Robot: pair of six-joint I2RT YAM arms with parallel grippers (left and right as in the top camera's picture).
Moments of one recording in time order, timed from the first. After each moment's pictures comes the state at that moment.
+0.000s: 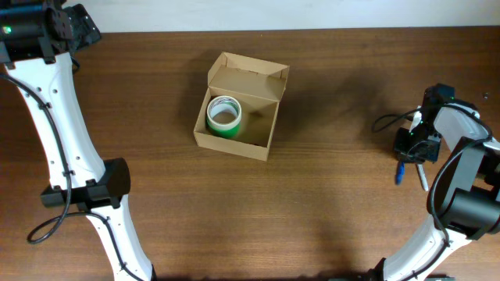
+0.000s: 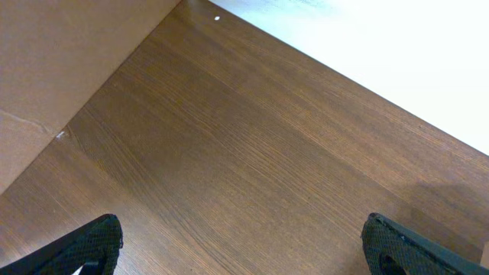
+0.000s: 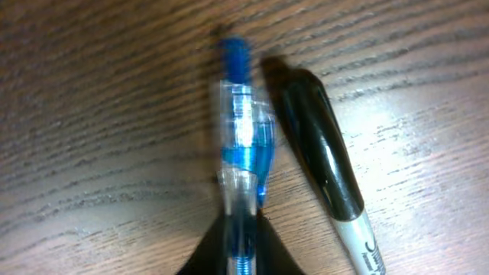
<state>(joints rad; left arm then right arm) 0.14 2.29 3.06 -1.69 -0.37 -0.35 -0.38 2.04 1.36 -0.92 0.06 0.03</state>
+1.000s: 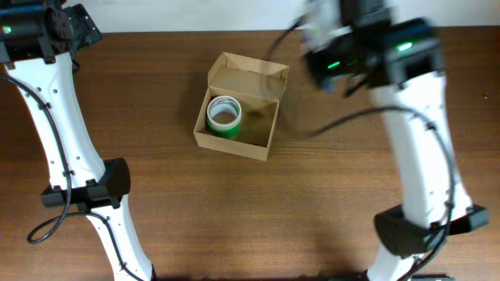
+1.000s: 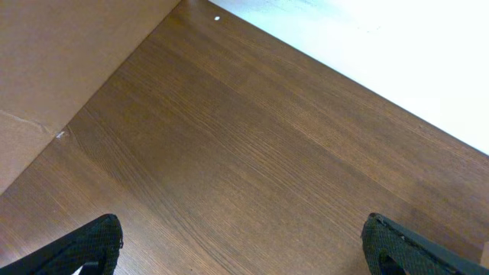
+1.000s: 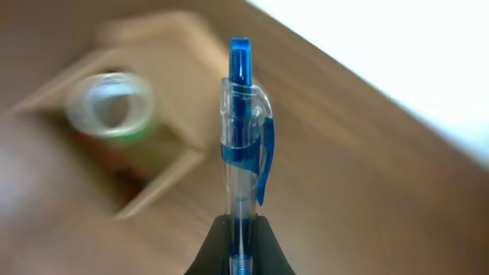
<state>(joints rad) 0.14 2.29 3.06 -1.69 -0.37 -0.35 0.41 1.92 2.42 -1.44 -0.01 -0.34</state>
